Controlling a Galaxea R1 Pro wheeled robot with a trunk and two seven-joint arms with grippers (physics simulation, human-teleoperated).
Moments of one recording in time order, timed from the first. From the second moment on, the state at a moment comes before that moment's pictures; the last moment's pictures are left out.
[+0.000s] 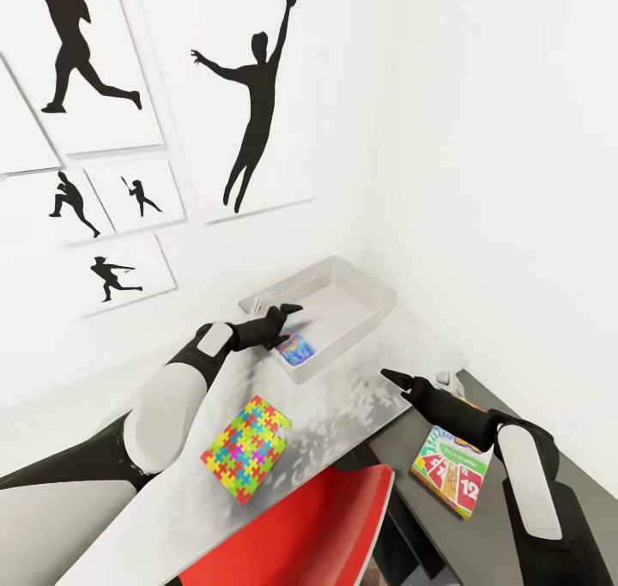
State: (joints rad) left arm -1.19 -0.17 0.60 -0.30 0.36 0.70 -0.31; right arm -0.37 0.01 -0.25 -1.57 -0.84 1.00 0.11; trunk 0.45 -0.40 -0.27
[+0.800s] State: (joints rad) left arm -1.14 0.11 0.59 -0.67 0.36 1.04 -0.42; right arm -0.37 0.01 -0.25 -1.57 -0.84 1.00 0.11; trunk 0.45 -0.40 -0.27
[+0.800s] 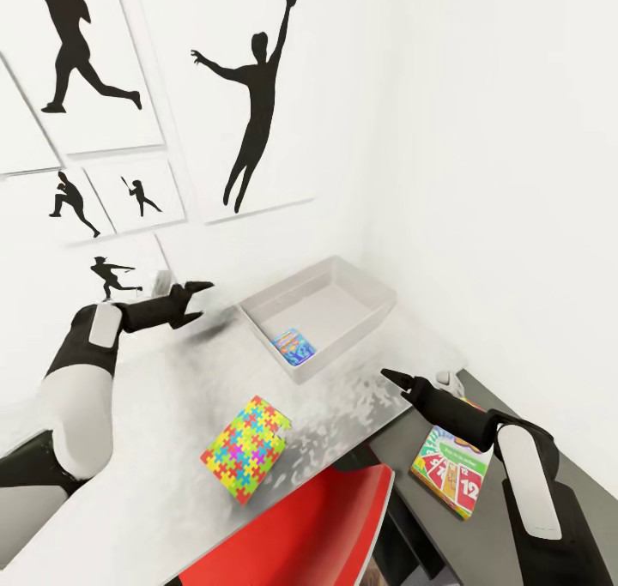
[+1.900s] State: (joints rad) left arm -0.57 0.43 0.48 -0.92 0.34 0.99 -1.35; right arm -0.37 0.01 -0.24 -1.57 -0.84 1.00 0.11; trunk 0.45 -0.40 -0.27
